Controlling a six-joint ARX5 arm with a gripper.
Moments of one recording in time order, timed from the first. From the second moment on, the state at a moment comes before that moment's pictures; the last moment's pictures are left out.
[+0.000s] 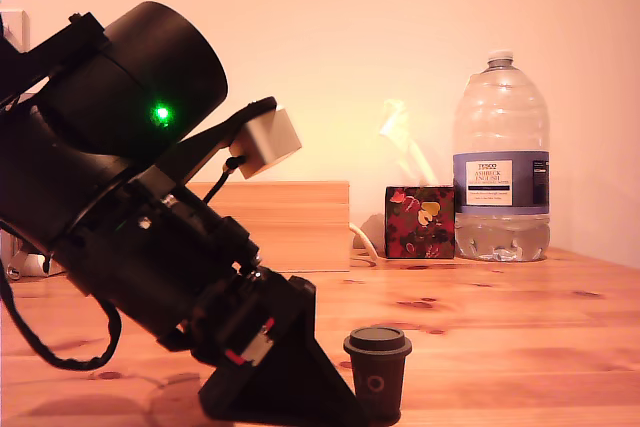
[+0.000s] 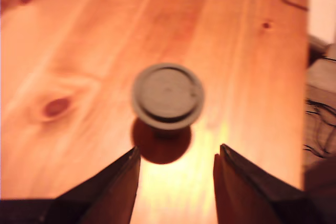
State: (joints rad) arm -0.87 1.68 0.54 0.38 0.31 0.16
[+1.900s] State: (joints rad) arm -0.90 1.79 0.67 0.36 0.28 0.18
